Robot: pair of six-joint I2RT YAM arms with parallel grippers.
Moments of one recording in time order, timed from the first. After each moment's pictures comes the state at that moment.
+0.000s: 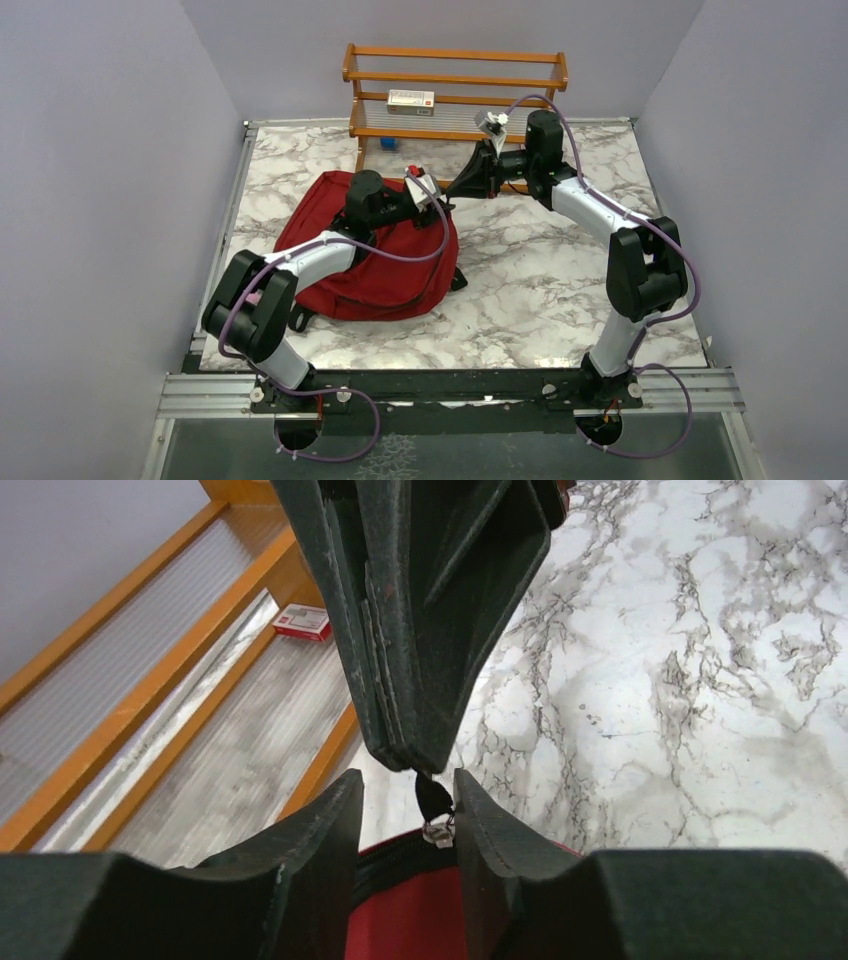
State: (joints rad) left arm -0.51 1.57 0.86 0.66 0.67 0.28; right arm 0.33 1.80 1.33 0.30 -1.38 0.09
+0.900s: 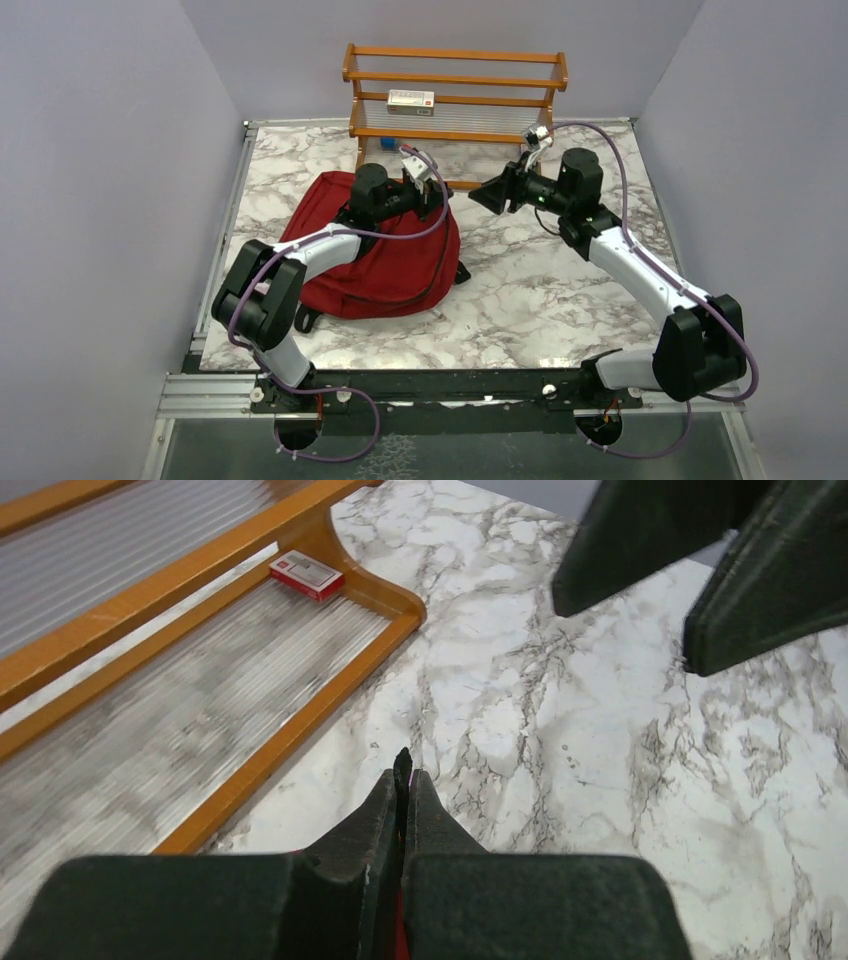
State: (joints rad) left arm -0.50 1.65 0.94 0.65 0.59 0.01; right arm 0.33 1.36 0.97 0.22 -0.71 0.26
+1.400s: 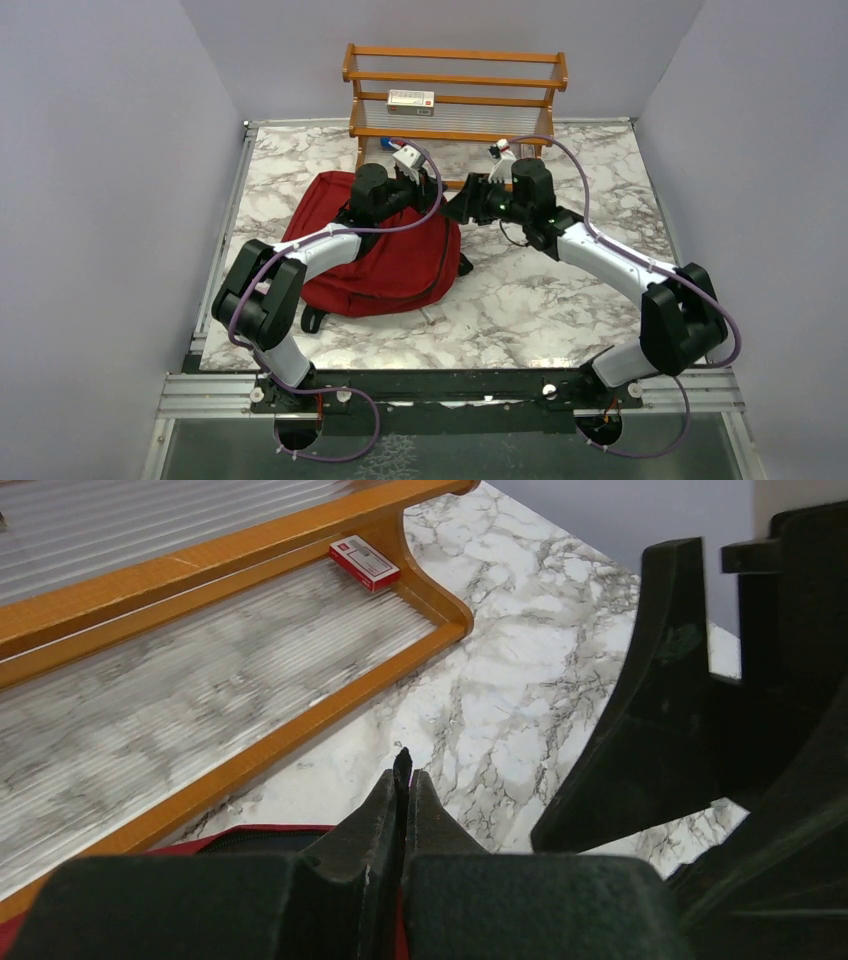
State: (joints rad) left arm -0.50 1.66 0.94 0.65 0.40 -0.17; right arm 0.51 1.45 0.97 0.13 -0.40 0.53
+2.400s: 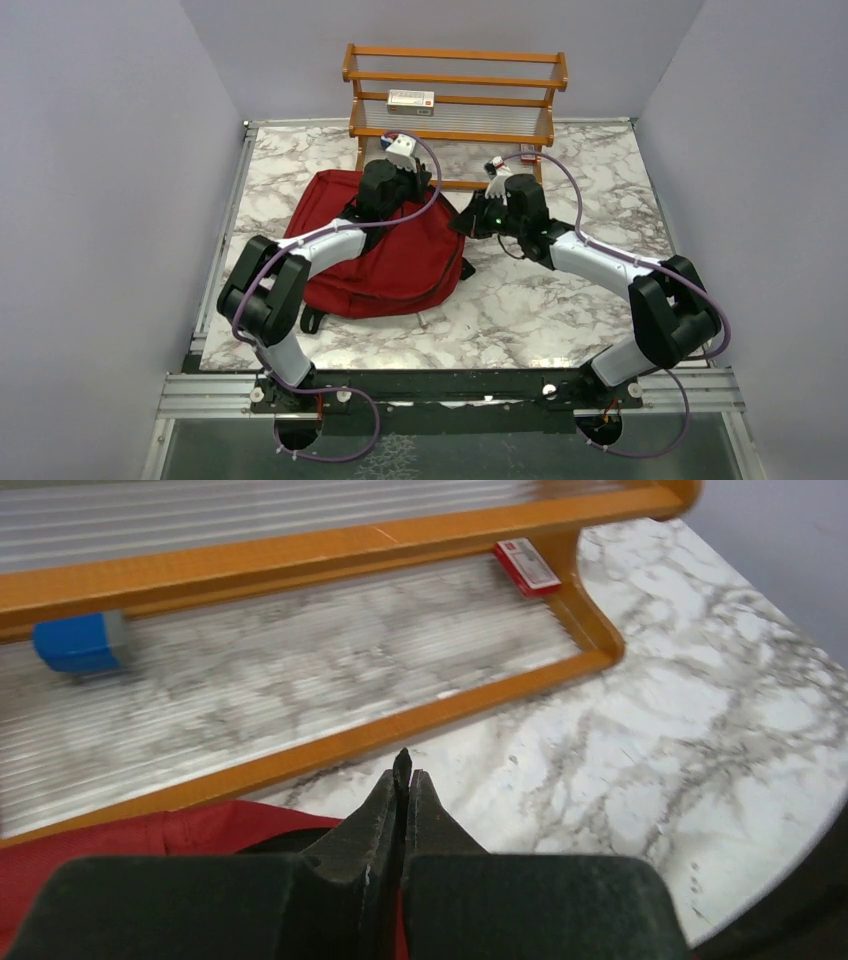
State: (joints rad) left arm -0.51 1.67 0.97 0.57 0.08 -0.20; right arm 0.54 1.53 0.89 0.20 -0.33 0.49
